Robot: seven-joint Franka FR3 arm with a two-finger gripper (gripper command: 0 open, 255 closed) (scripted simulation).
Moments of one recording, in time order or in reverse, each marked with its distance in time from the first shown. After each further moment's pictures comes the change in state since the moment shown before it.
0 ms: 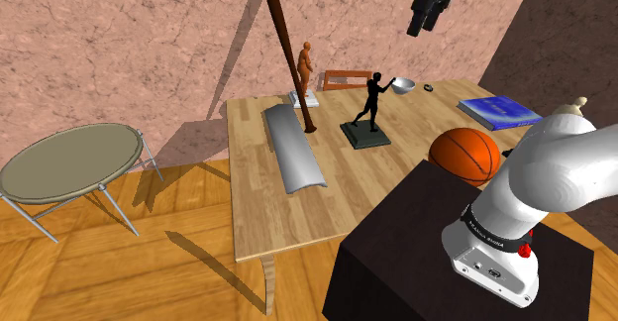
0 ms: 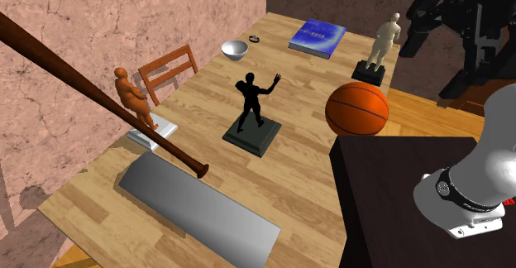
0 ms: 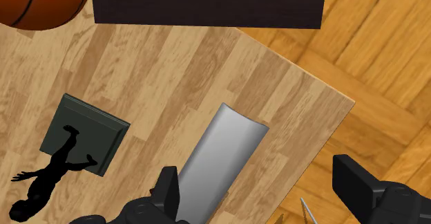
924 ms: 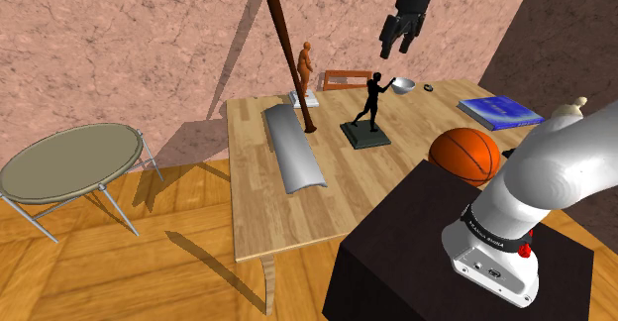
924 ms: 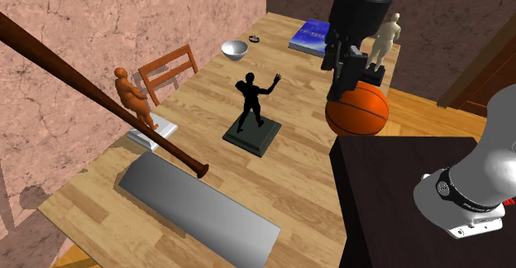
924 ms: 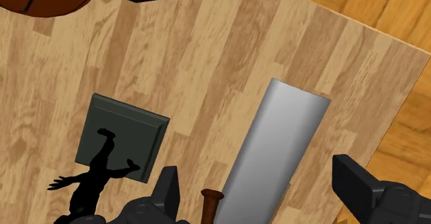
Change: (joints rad) arm -0.082 0.283 -0.099 -0.038 -0.065 0.297 -0.013
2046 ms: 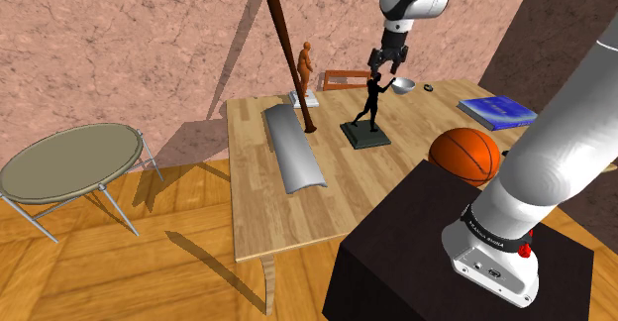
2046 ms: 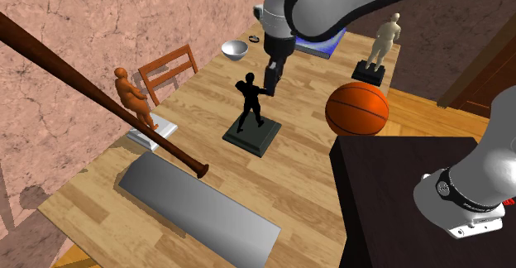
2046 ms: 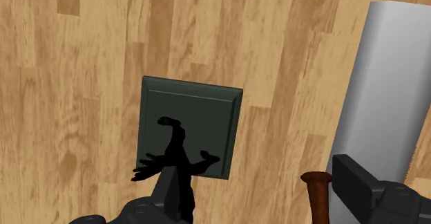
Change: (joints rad) arm -0.098 0.536 -0.147 0.189 0.034 0.314 -0.045
